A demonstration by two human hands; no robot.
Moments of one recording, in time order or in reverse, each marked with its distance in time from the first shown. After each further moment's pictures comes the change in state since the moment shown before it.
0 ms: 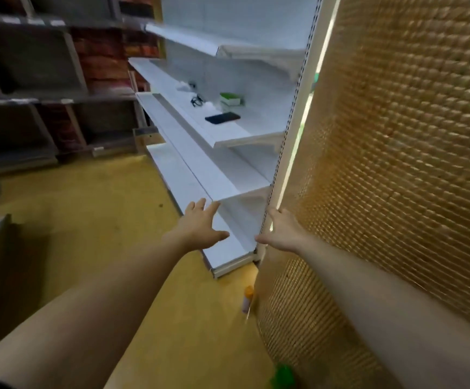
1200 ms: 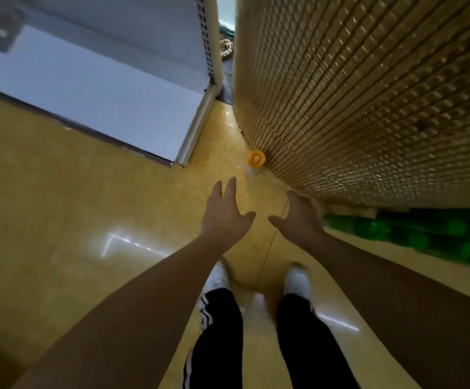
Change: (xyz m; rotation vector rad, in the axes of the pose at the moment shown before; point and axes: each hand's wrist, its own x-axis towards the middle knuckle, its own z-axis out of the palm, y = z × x) left_hand 0.281 -0.169 0.491 -0.062 -0.662 0.151; right_hand 0.223 0.172 0.509 0.420 -0.188 0.956
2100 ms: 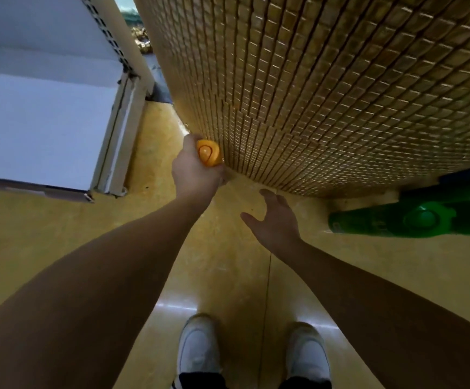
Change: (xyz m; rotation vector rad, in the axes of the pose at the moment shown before) left_hand 0.208 -0.004 0.128 -0.305 0.307 0.218; right_hand 0.170 0.087 0.139 0.331 0.263 -0.038
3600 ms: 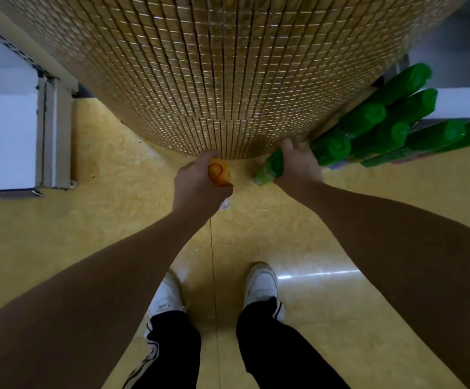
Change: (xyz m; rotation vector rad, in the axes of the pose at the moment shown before) left_hand -0.183 0.128 0.052 0.205 -0.274 0.250; right_hand -0.066 0.132 -0.202 -0.372 0.146 0.005
